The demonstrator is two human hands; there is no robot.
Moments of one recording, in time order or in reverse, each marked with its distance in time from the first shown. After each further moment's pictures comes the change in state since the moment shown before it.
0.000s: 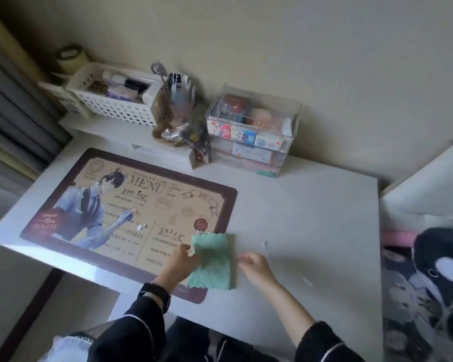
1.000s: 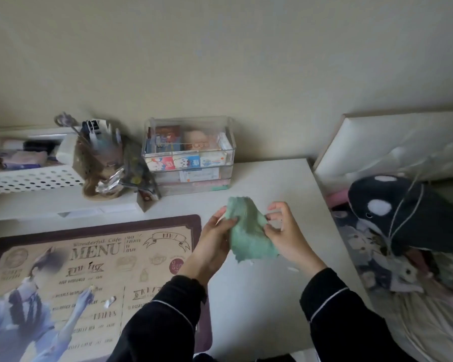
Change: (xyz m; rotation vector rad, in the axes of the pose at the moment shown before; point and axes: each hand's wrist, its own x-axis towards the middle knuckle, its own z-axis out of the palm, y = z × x) left_hand -0.005 0.164 0.008 -0.978 -0.872 0.214; right_hand -0.054 -0.084 -0.096 0.209 0.537 -0.333
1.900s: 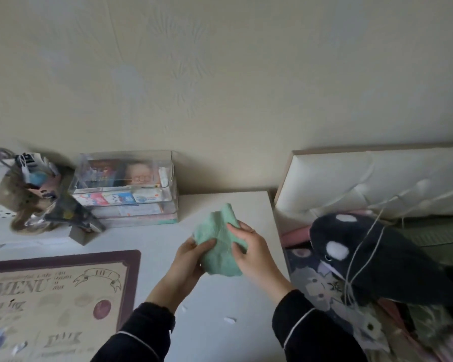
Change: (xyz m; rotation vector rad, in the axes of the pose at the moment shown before) left_hand 0.084 -0.044 0.124 0.215 0.092 0.058; right_hand 0.077 0.023 -0.137 -0.213 -0.128 -0.355
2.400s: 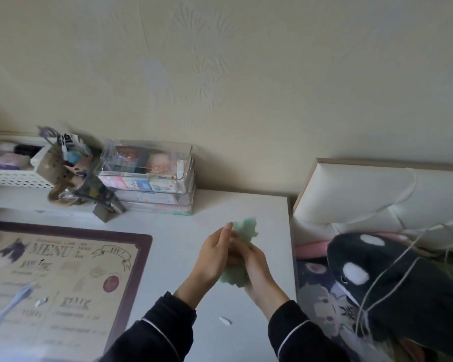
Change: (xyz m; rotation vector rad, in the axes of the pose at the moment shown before) left_hand 0.002 -0.002 0.077 0.460 0.305 0.281; right_hand 0.002 0.023 0.015 0.860 -0.108 0.691
